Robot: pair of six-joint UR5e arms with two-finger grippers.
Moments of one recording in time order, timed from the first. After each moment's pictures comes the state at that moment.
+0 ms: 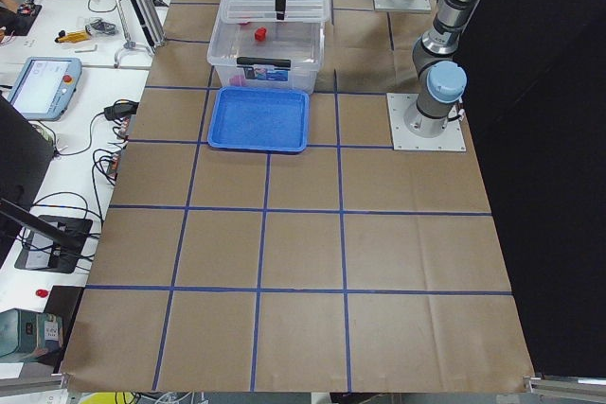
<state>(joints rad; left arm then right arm) -1.52 -1.56 -1.50 -1.60 1.54 0.09 0.96 -1.44 1.80 -1.81 -1.54 -0.43</state>
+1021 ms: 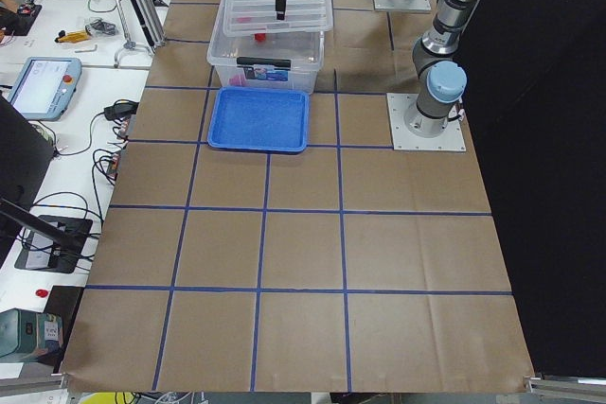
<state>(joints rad) -1.52 -1.56 -1.50 -1.60 1.54 0.09 1.02 -1.47 1.83 -1.79 -1.49 -0.31</state>
